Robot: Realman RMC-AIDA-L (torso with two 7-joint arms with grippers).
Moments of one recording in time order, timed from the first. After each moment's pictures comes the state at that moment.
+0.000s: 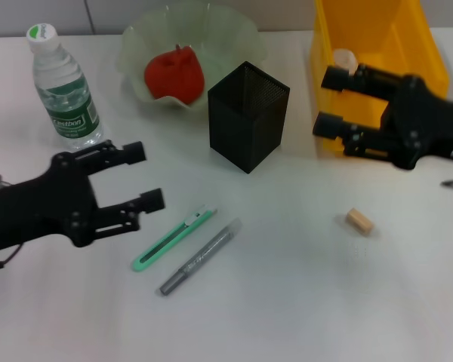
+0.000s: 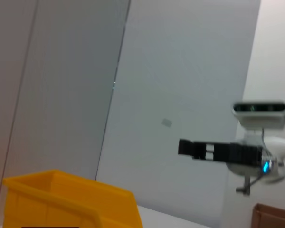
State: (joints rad) left arm -0.29 -2.02 0.87 0.65 1.58 1.81 -1.21; right arm 0.36 1.96 -1.28 -0.72 -1.16 -1.62 1.26
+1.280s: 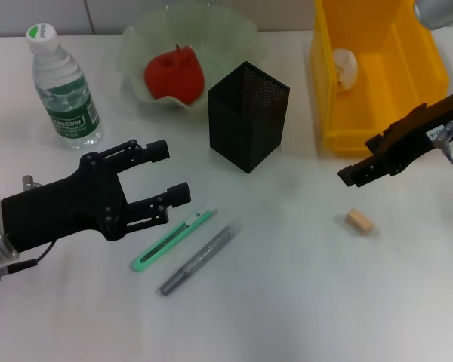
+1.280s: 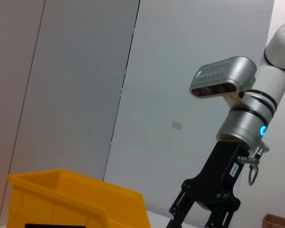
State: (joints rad) left arm -0.35 -2.07 0.87 0.52 1.60 1.72 -1.10; right arm 0.56 2.08 -1.26 -1.56 -2.50 -1.71 2.53
